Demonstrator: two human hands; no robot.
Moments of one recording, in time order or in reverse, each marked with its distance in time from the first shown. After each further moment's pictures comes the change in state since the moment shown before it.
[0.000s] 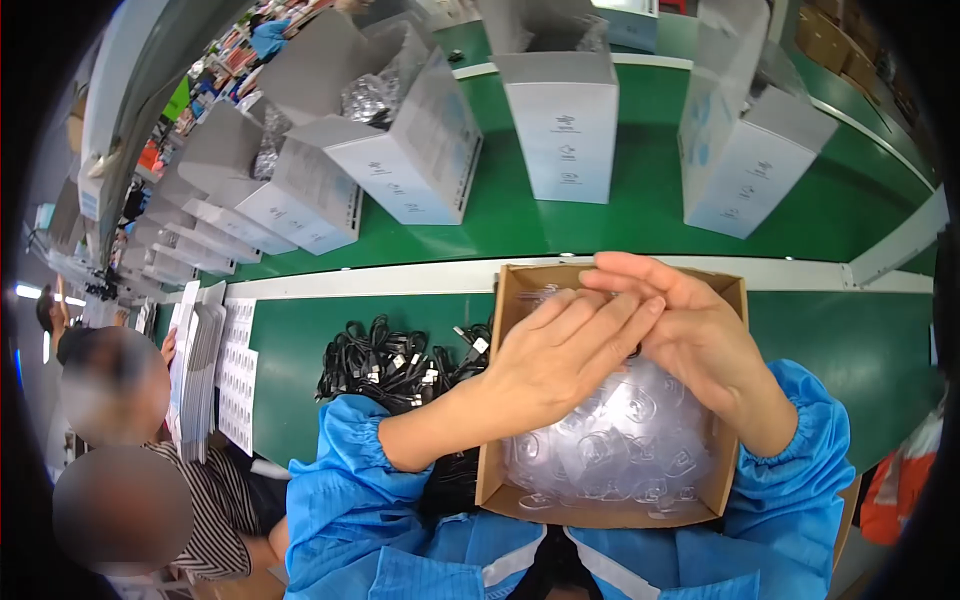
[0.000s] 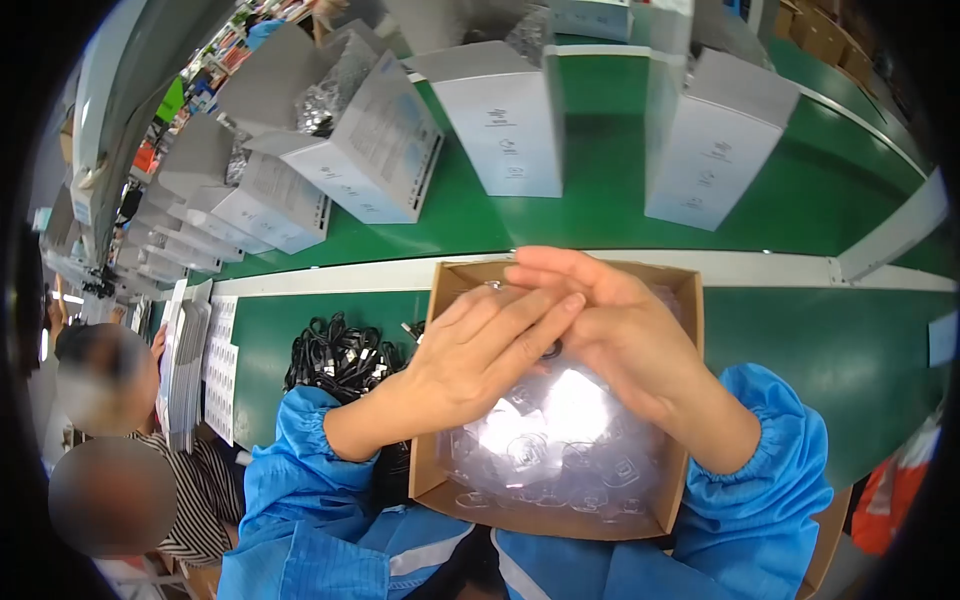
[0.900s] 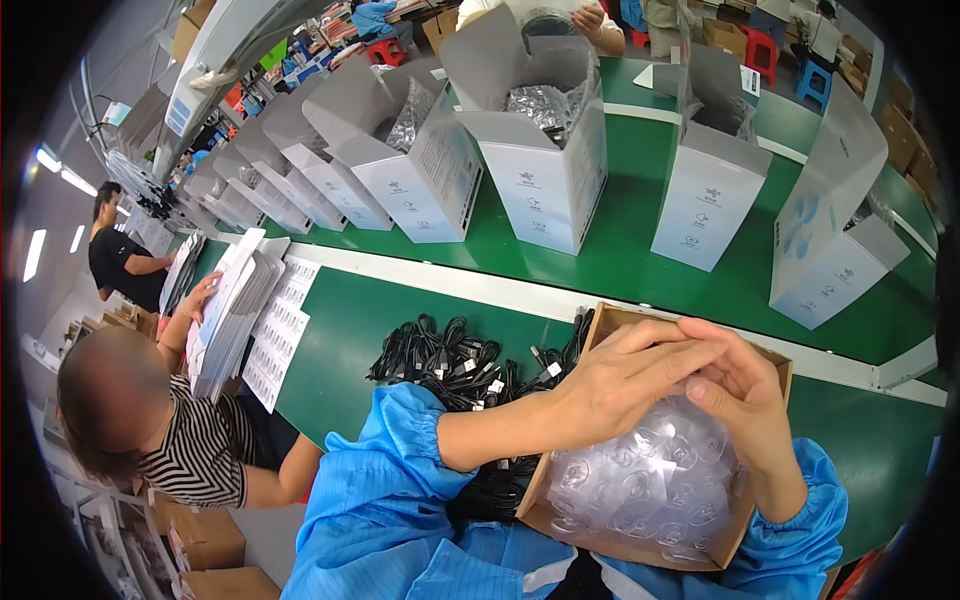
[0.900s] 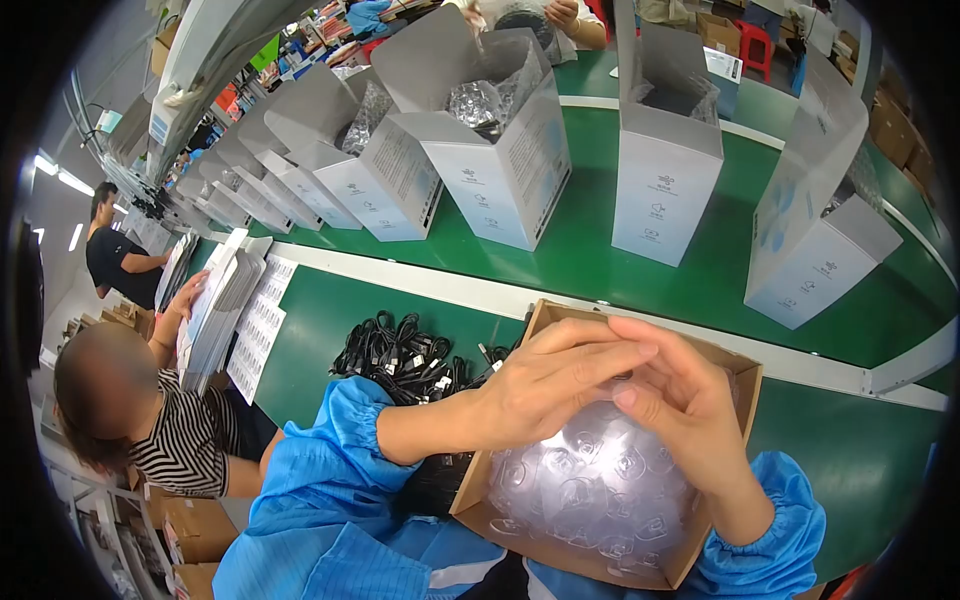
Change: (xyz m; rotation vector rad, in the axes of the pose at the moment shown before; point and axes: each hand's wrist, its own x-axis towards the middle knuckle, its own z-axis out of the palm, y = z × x) left_hand -0.027 -0.023 -0.016 -0.451 0.287 -0.194; right_hand 0.015 0.011 0.037 -0.312 -0.104 -0.198
